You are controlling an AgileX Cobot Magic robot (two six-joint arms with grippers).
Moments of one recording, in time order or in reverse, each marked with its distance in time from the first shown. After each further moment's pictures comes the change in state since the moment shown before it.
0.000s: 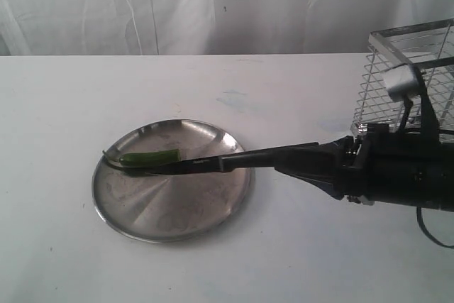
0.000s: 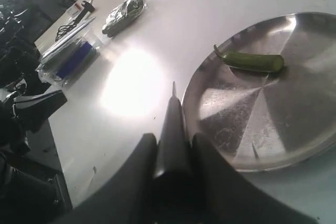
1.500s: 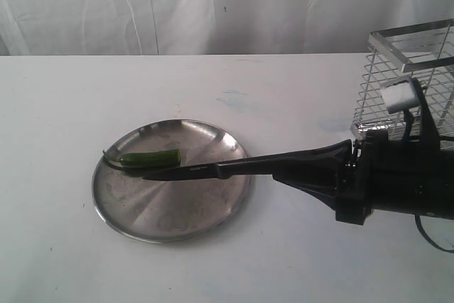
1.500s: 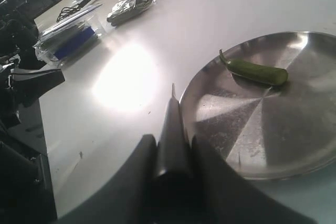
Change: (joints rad) left arm 0.000 0.000 0.000 -0.009 -0.009 -0.012; right arm 0.000 0.004 0.022 0.005 0.035 -0.187
